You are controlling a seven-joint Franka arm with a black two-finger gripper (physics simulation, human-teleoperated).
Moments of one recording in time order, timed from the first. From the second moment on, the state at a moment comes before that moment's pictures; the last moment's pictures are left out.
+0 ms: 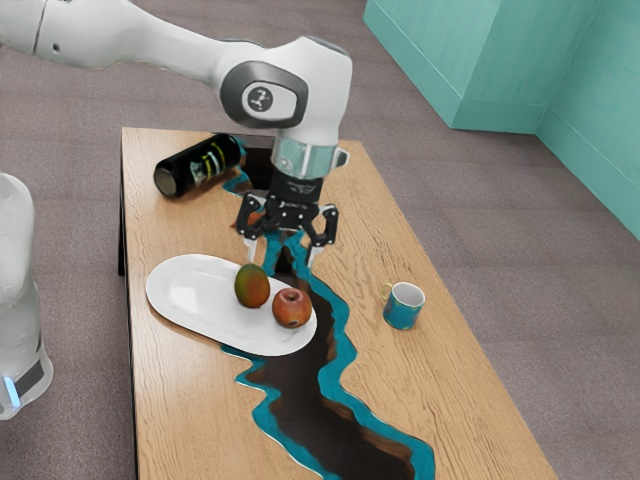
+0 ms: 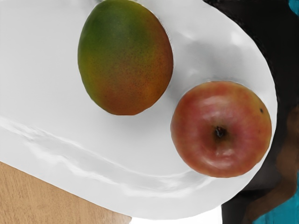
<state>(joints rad) 0.04 -0.39 -0.16 -2.21 -0.31 1.77 -1.50</state>
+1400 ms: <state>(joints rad) 0.09 -0.25 -0.20 -2.34 -0.40 2.10 -1.16</state>
